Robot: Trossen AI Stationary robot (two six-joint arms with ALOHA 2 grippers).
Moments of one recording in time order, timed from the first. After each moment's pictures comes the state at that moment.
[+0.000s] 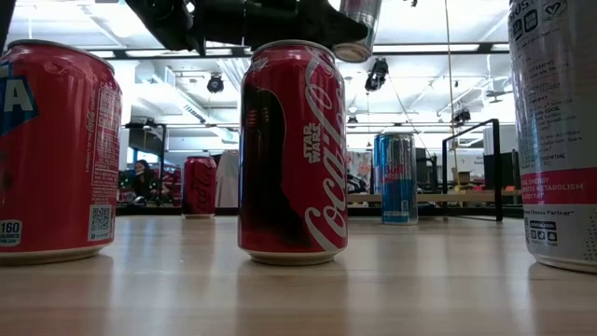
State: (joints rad) left arm -0.01 1.70 0.98 0.76 -0.24 0.17; right arm -0.02 1.14 1.20 -0.28 0.13 0.00
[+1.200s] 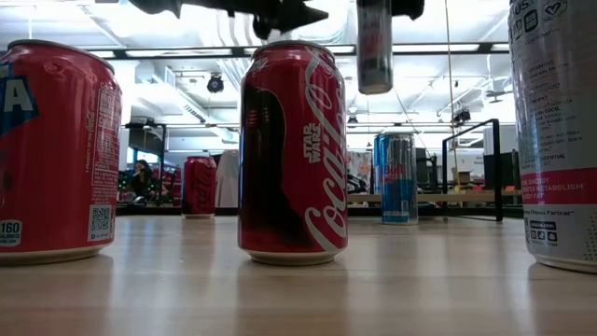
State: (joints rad) left arm -0.02 1.50 0.99 0.54 -0.23 0.18; right arm -0.20 1.17 1.29 -0.50 0.17 -0.07
